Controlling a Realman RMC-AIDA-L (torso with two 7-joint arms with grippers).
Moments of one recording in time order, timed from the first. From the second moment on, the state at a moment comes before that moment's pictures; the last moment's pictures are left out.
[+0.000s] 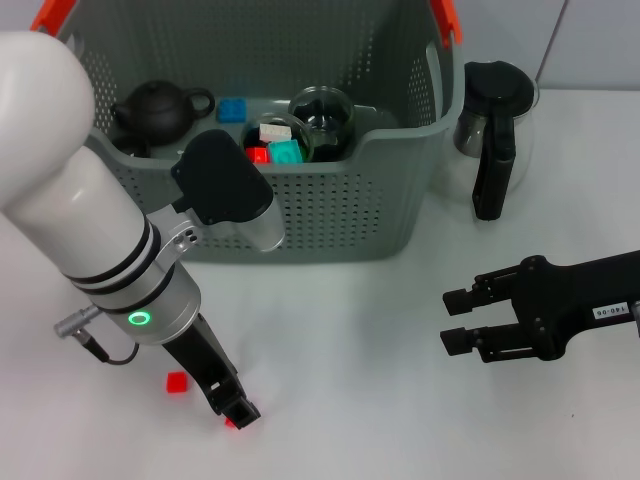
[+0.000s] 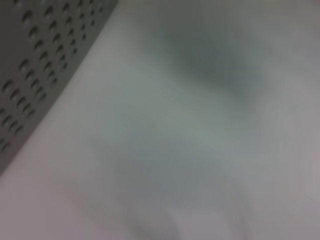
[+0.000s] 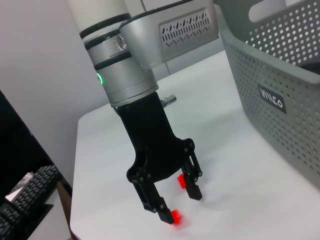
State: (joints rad) left arm -0.57 -2.18 1.50 1.26 2.67 1.62 -2.43; right arm 0.62 2.00 -0.91 -0.68 -2.08 -1.69 1.57
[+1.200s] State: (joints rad) left arm -0.59 -2.18 1.51 1.25 2.76 1.61 -2.49; right arm 0.62 2.00 -0.91 -0.68 -2.08 -1.70 1.57
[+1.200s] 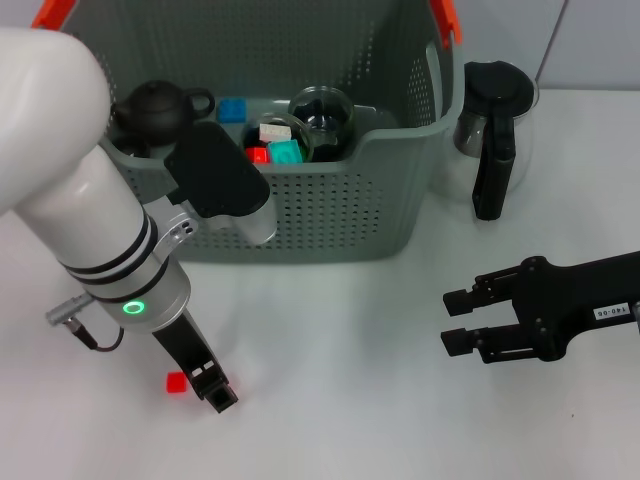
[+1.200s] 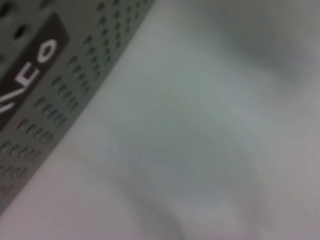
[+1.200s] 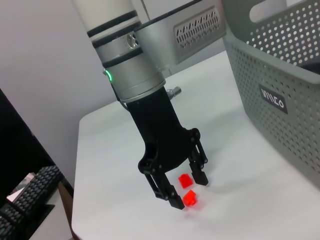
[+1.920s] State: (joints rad) left arm -0.60 -2.18 1.53 1.24 2.76 1.63 -2.54; right arm 0.62 2.00 -0.91 -0.68 -2.08 -1.70 1.57
